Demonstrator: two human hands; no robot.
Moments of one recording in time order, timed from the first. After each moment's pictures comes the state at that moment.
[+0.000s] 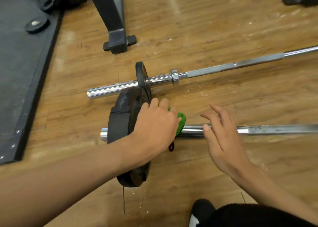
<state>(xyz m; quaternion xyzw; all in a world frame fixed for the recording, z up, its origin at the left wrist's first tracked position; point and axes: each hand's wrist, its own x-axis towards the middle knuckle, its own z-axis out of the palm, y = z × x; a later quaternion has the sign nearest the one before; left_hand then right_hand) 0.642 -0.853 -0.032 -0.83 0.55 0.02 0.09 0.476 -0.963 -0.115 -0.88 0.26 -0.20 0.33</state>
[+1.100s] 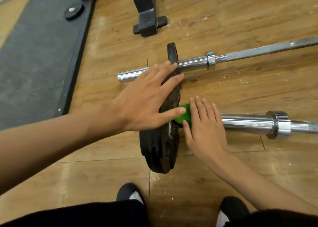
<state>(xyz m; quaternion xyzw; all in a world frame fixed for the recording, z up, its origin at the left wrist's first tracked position) 0.725 -0.786 -0.008 -0.78 0.62 0.05 0.09 0.570 -0.884 -0.159 -0.96 0.24 -0.08 0.16</state>
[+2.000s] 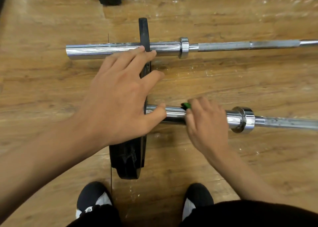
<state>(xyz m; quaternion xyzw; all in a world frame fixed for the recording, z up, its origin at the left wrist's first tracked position) 0.711 -0.776 -0.044 -0.82 0.57 -0.02 -0.06 0.541 -0.925 -0.161 -0.94 0.31 -0.10 0.07</state>
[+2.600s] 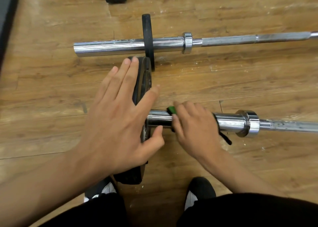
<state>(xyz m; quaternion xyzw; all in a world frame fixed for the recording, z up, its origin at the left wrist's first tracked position) 0.664 -0.738 -0.047 -0.84 0.54 -0.02 -0.07 0.535 -0.893 -0.163 -0.97 0.21 -0.08 0.08</state>
